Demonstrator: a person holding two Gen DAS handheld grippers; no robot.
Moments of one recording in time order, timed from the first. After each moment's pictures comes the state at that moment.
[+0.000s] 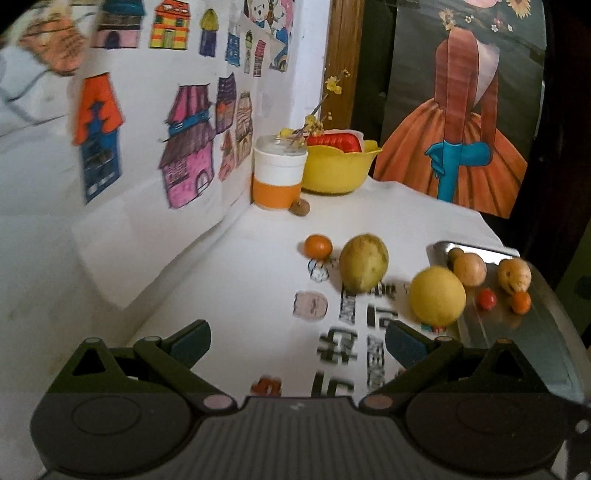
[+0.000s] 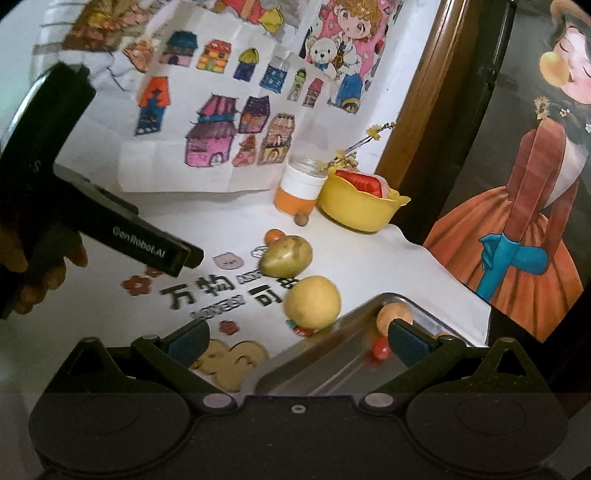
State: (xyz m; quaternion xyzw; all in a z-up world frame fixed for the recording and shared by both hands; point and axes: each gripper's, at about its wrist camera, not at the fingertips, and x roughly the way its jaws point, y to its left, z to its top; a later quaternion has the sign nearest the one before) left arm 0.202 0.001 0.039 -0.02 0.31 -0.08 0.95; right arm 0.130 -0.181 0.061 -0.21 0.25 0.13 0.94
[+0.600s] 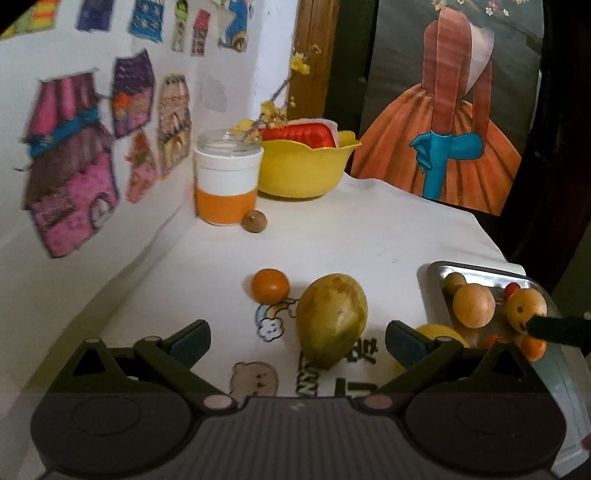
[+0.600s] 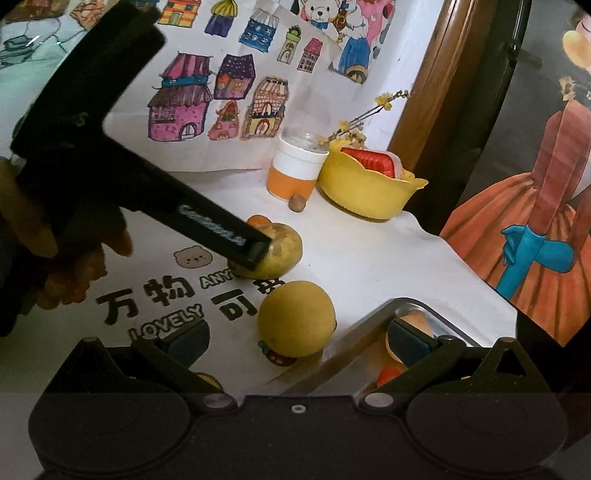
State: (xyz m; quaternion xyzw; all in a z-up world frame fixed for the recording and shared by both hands) left arm 0.296 -0.046 0.026 -0.02 0.33 -0.12 0.94; right arm 0.214 -0.185 0.027 -0.20 0.27 0.15 0.93
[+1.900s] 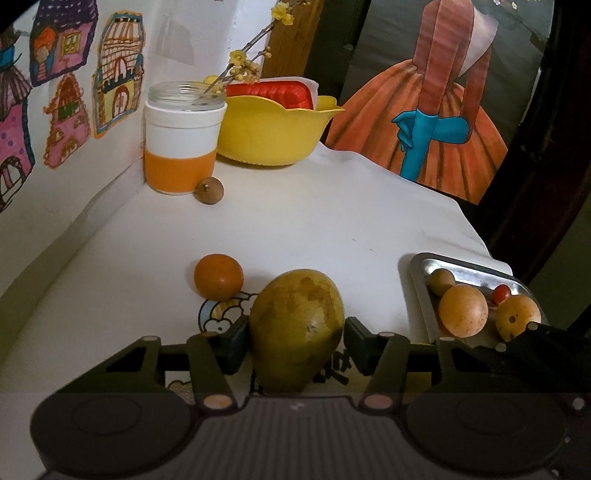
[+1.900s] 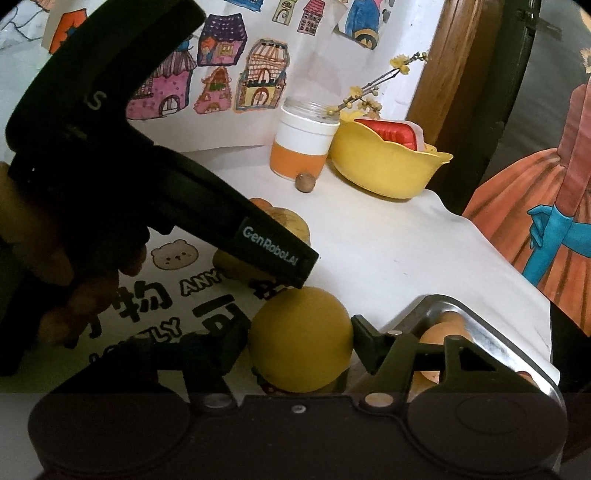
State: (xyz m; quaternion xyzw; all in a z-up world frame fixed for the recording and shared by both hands) left arm 0.342 -0.060 0.001 -0.06 0.38 -0.17 0.91; right arm 0.263 -0.178 0.005 -0.19 0.31 0.16 0.92
